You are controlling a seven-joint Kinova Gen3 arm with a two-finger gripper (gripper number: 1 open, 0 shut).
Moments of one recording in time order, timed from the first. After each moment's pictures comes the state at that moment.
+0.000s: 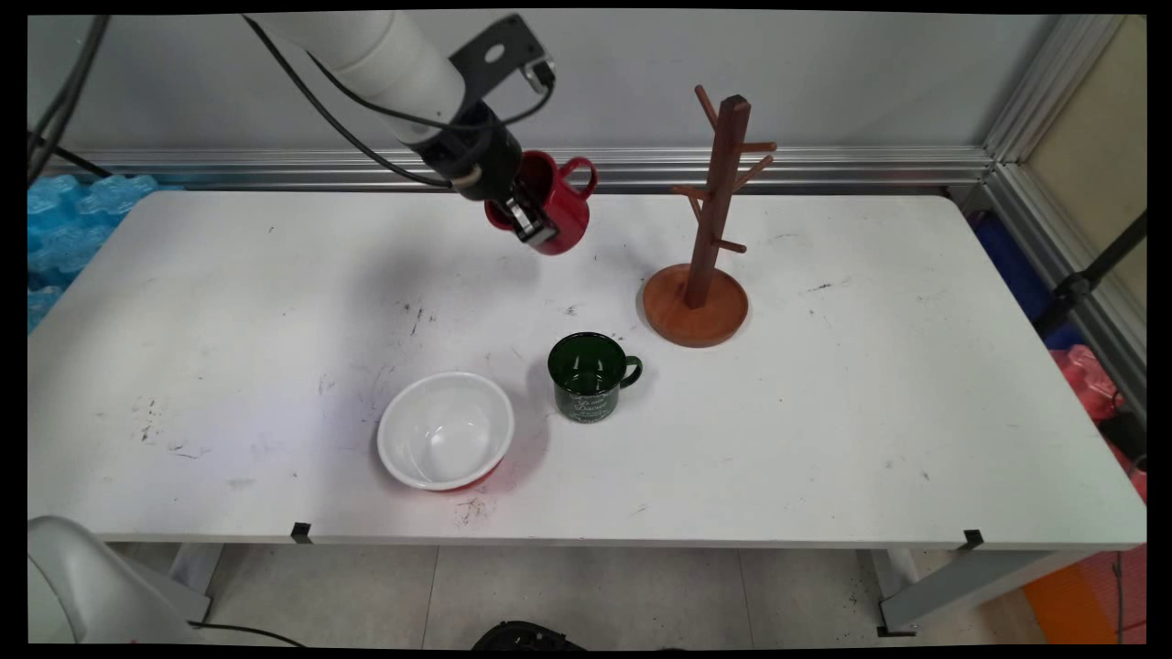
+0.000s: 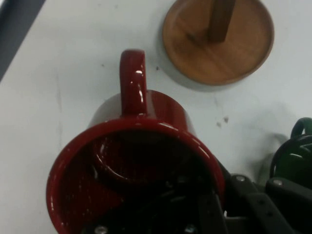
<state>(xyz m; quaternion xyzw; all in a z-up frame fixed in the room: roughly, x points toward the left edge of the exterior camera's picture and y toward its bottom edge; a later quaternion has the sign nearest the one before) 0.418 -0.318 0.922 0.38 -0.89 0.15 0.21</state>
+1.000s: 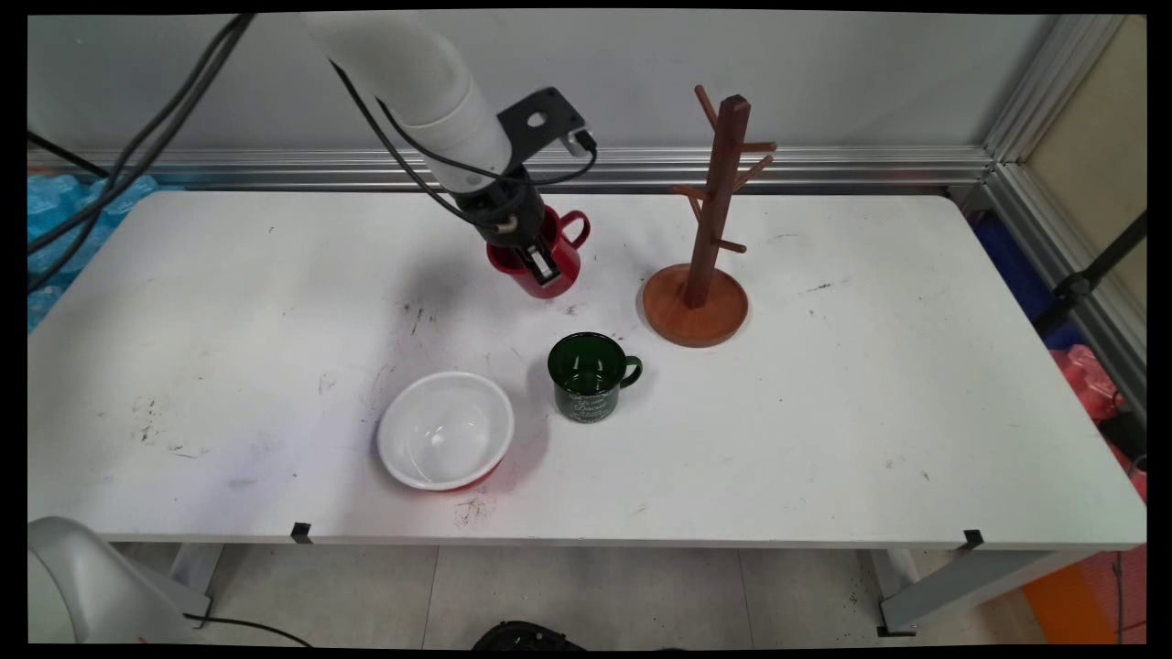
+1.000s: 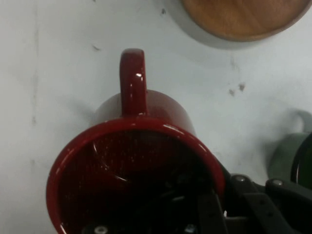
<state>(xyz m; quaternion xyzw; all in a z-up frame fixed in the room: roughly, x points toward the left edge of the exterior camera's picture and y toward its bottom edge) 0.385 -0.342 0.872 0.43 -0.88 0.12 0.14</state>
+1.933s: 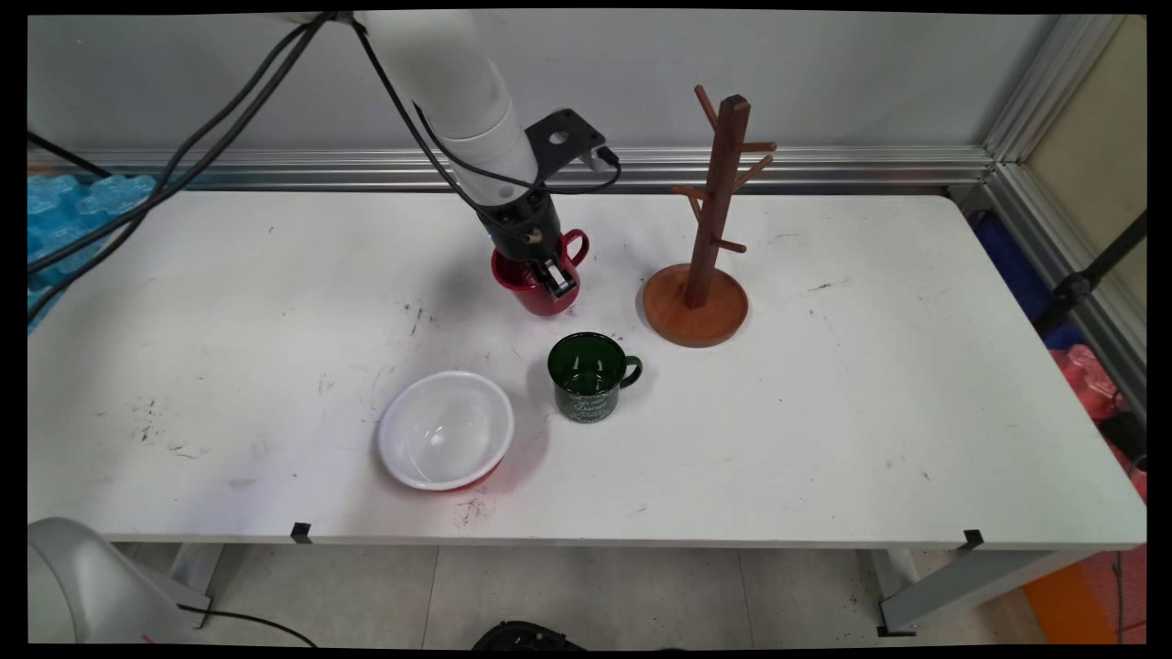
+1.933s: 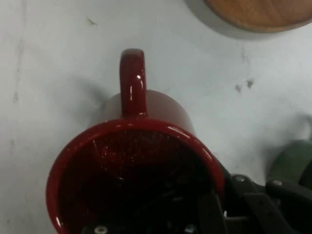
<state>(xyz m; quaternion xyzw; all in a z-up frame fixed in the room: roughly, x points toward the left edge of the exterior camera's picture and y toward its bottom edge) 0.366 -0.360 0.853 0.48 -0.86 0.09 0.11</state>
